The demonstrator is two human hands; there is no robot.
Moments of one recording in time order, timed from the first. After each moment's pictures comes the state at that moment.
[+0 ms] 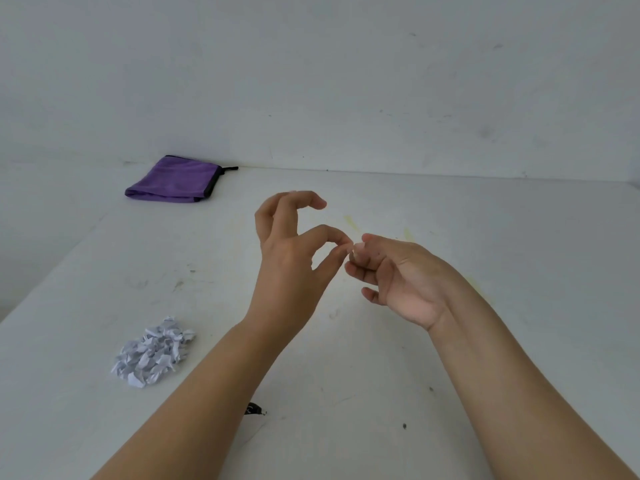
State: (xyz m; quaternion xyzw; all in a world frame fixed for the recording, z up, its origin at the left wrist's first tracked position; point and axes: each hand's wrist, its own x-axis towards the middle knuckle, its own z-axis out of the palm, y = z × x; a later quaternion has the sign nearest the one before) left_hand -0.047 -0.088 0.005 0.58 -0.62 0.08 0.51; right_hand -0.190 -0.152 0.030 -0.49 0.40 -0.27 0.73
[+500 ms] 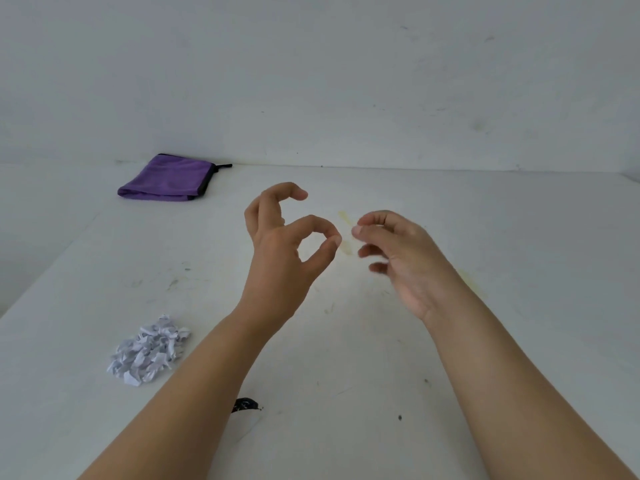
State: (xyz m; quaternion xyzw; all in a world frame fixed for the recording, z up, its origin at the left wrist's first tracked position) left_hand -0.044 -0.088 0.009 0.60 -0.60 -0.03 0.52; right_hand -0.190 -0.148 0.034 -0.58 0.43 -0.36 0.59
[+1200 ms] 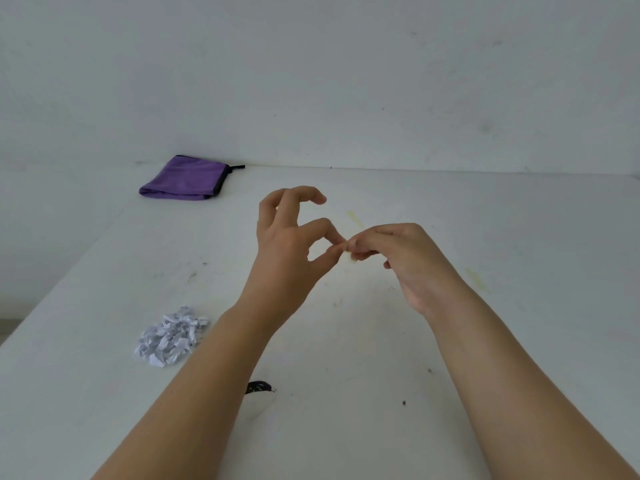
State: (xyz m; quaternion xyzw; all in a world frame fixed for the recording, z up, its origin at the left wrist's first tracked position) left_hand -0.034 -0.080 0.011 0.60 -0.66 0.06 0.45; right_hand -0.186 -0.133 0.044 -0.66 0.44 -0.31 0.51
